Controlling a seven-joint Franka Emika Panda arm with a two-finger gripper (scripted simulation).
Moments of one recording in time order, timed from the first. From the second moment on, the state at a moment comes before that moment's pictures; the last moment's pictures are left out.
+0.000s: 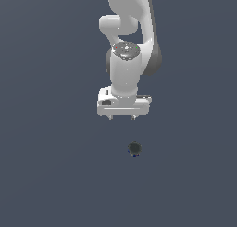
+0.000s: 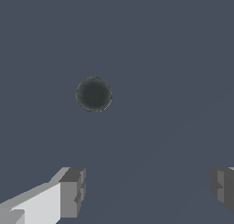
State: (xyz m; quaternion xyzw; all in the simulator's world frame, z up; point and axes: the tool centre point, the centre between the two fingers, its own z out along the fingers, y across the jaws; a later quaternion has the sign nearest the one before) arm 0.013 0.017 0.178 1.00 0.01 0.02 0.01
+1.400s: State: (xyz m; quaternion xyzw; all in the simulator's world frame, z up) arm 0.034 0.061 0.152 1.00 0.08 0.02 0.00
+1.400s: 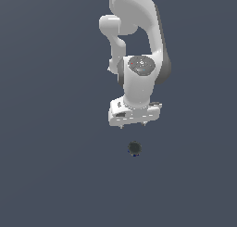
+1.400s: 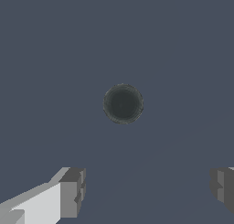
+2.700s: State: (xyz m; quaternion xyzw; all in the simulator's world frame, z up) arm 0.087 0.080 0.063 0.98 0.21 0.00 0.00
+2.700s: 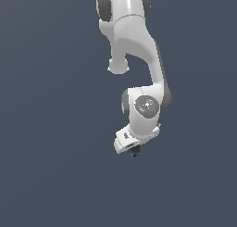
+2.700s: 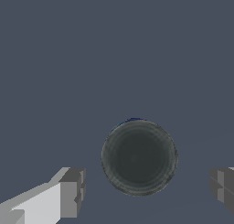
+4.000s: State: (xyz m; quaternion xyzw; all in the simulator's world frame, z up) arm 0.087 0.080 0.013 0.98 0.21 0.00 0.00
